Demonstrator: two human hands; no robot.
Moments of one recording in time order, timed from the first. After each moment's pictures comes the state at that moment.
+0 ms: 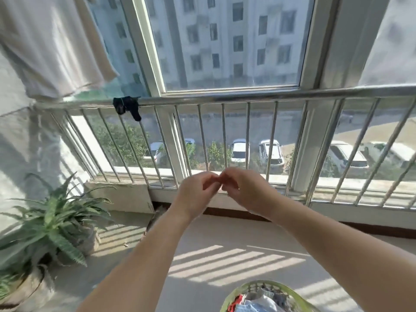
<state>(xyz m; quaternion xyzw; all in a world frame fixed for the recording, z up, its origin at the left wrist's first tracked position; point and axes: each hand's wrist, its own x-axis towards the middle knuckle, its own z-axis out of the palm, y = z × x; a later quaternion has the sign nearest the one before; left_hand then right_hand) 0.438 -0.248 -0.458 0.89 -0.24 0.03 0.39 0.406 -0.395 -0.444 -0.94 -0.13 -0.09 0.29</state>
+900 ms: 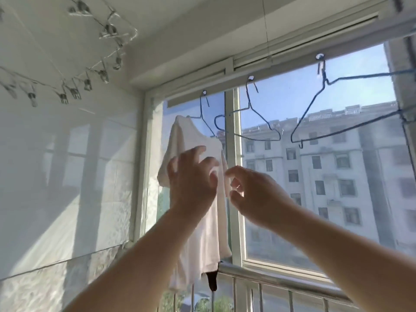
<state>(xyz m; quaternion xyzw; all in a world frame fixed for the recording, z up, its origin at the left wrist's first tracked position) 0.517 -0.054 -0.110 0.76 -0.11 0.63 0.13 0.483 -0.193 -0.110 -0.86 -0.26 -0.39 0.18</state>
